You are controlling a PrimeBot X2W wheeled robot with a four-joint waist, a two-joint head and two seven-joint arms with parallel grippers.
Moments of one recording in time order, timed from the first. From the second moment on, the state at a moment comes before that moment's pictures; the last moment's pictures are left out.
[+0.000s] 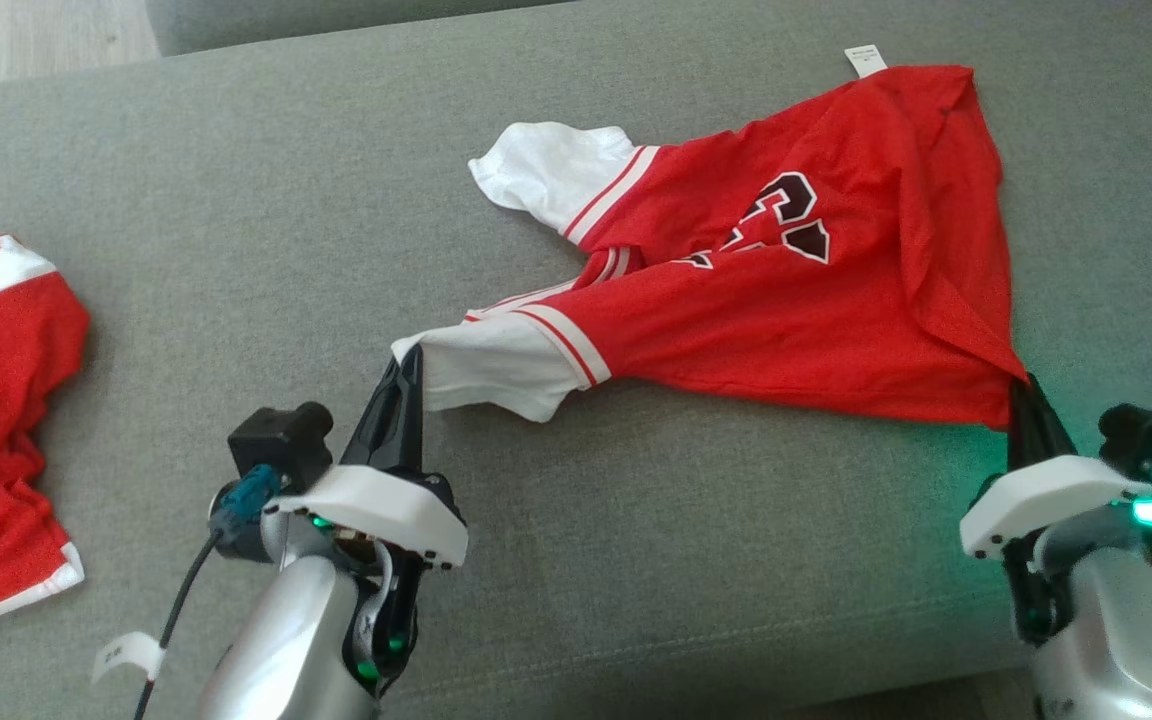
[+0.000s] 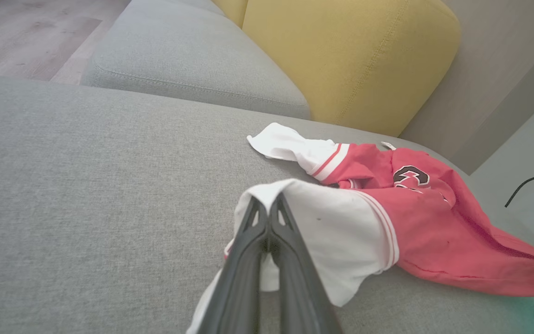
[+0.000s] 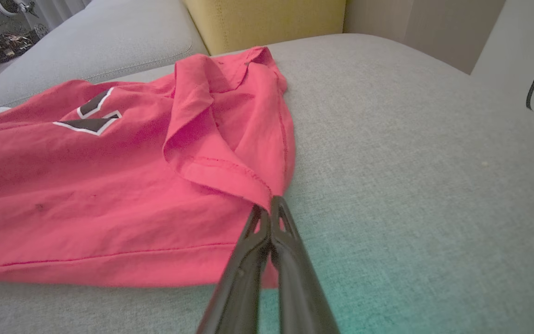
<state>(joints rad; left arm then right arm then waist) -0.26 0.05 -0.39 0.37 -0.44 0.06 -0.25 -0.31 -0.06 -0.20 0.66 0.08 0.12 -0.12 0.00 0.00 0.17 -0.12</state>
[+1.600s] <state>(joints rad) -0.44 0.08 -0.20 -0.23 -0.64 0.11 0.08 -0.34 -0.44 -0.01 -0.25 0.88 0.12 0.44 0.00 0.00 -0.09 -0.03</state>
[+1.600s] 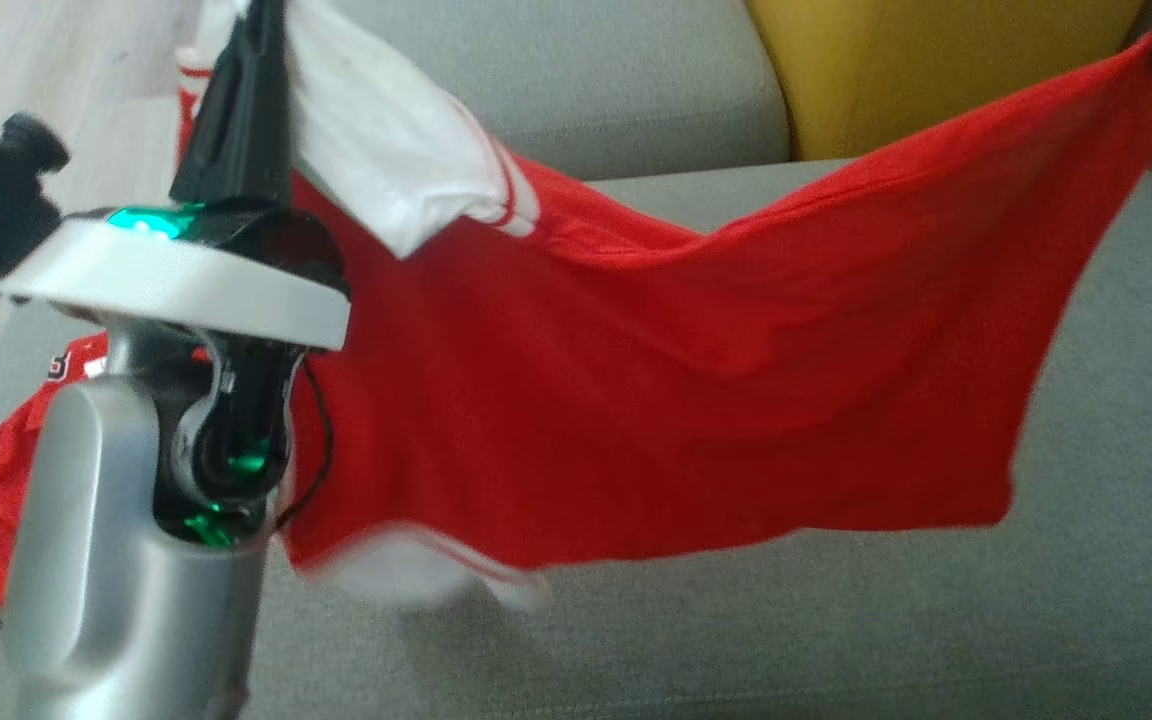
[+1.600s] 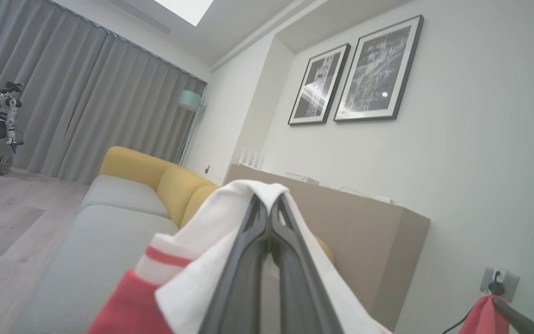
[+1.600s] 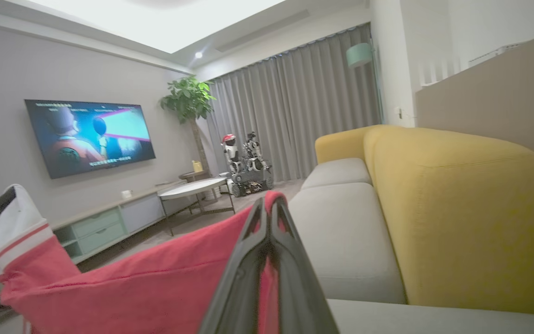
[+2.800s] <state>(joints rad) -1.34 0.09 -0.19 0.83 -0.54 -0.07 -0.23 -1.24 -0.34 0.33 0.80 0.57 0.12 -0.23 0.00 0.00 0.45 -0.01</state>
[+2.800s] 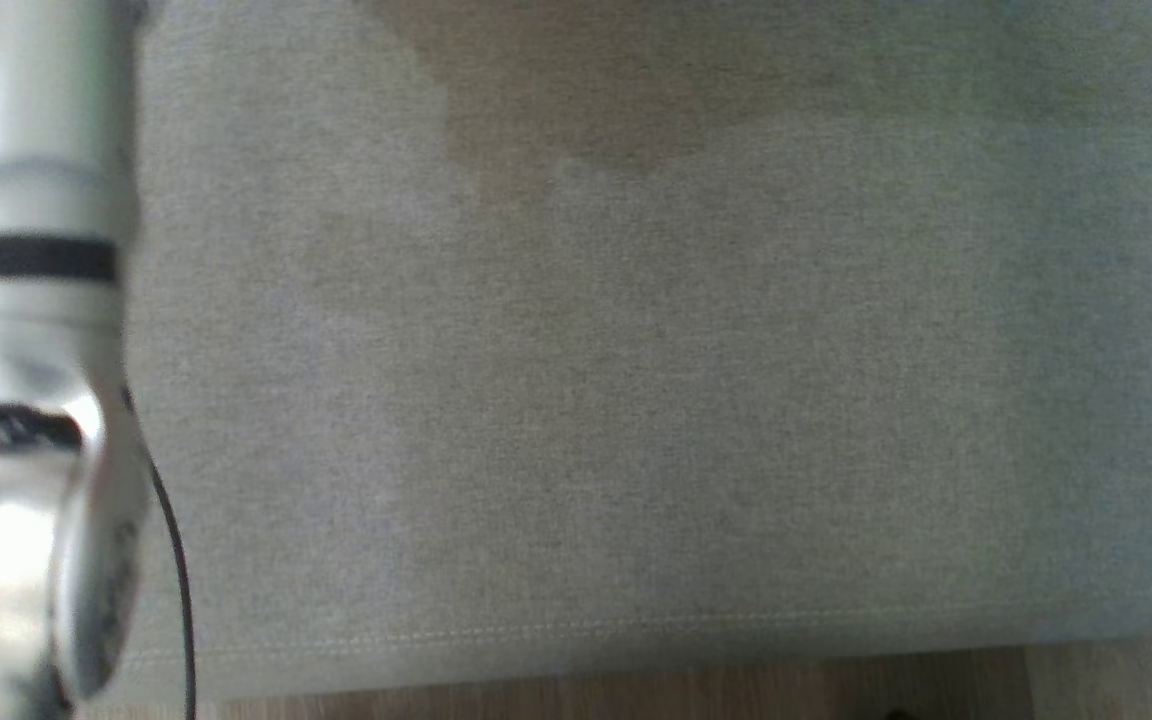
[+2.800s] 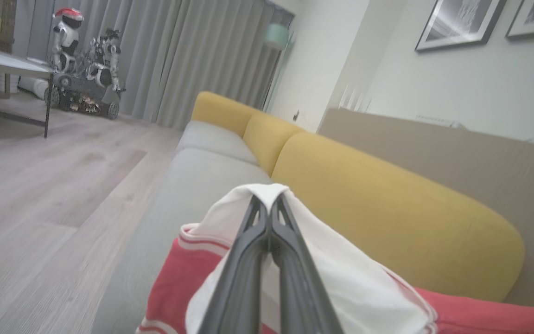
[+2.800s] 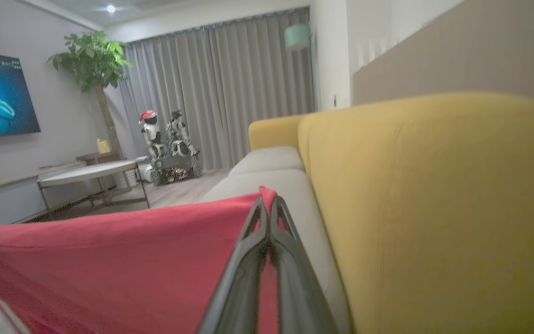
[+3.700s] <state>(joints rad) -0.69 0.25 -0.60 0.90 -0.66 -0.13 -0.16 -0.79 -0.49 0.82 0.80 0.97 0.12 0.01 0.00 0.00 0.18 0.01</state>
